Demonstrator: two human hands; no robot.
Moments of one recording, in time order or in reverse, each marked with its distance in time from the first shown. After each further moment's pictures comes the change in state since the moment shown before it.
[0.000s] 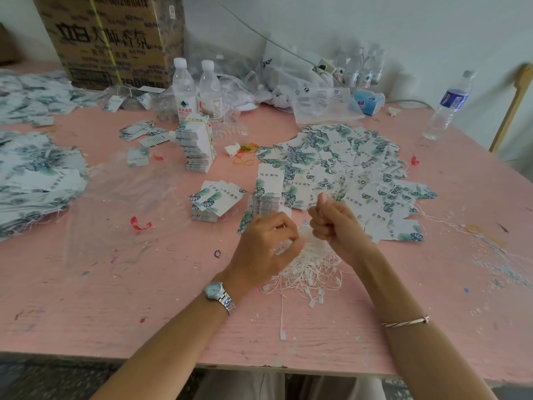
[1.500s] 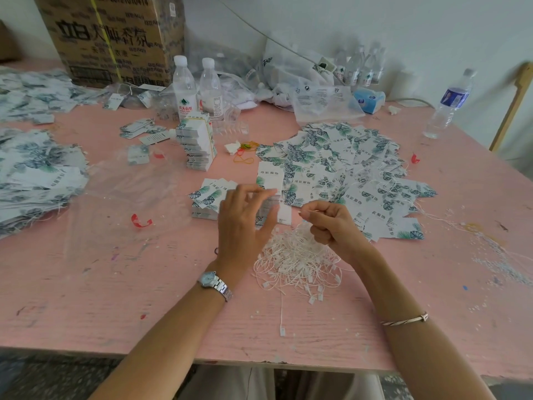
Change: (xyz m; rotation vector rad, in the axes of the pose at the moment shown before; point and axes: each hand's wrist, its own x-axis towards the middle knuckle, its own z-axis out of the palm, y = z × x) left_hand 0.012 -0.014 -0.016 0.341 0.272 -0.126; right_hand 0.001 0.000 0.005 -0.037 0.031 0.096
